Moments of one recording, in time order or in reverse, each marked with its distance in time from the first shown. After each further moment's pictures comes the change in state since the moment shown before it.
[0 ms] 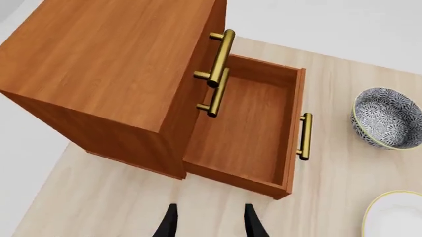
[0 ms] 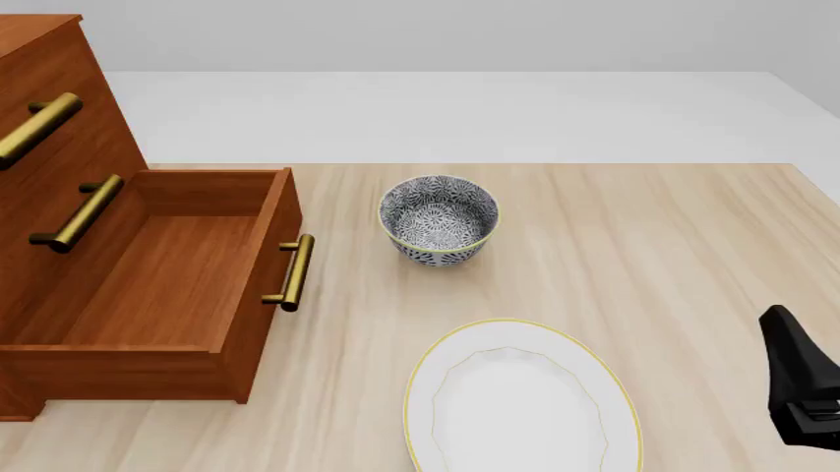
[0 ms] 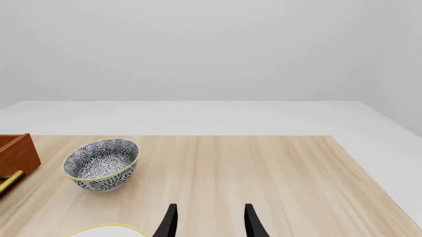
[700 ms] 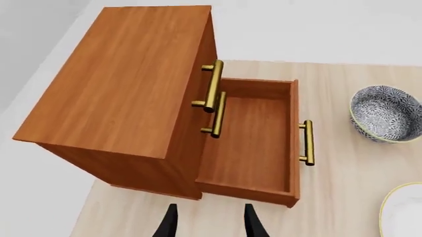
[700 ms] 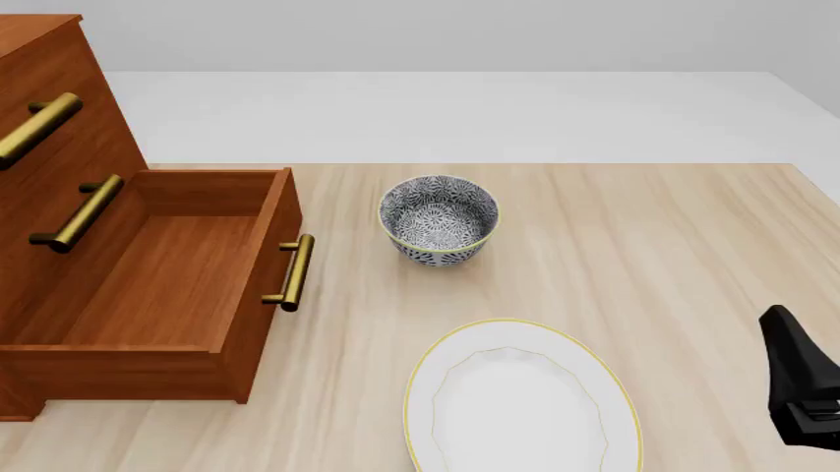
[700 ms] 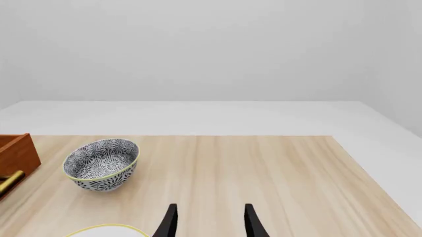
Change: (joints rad) left arm -0.020 0.055 -0.166 0.021 0.158; right arm 0.000 0.000 0.000 0.000 0.000
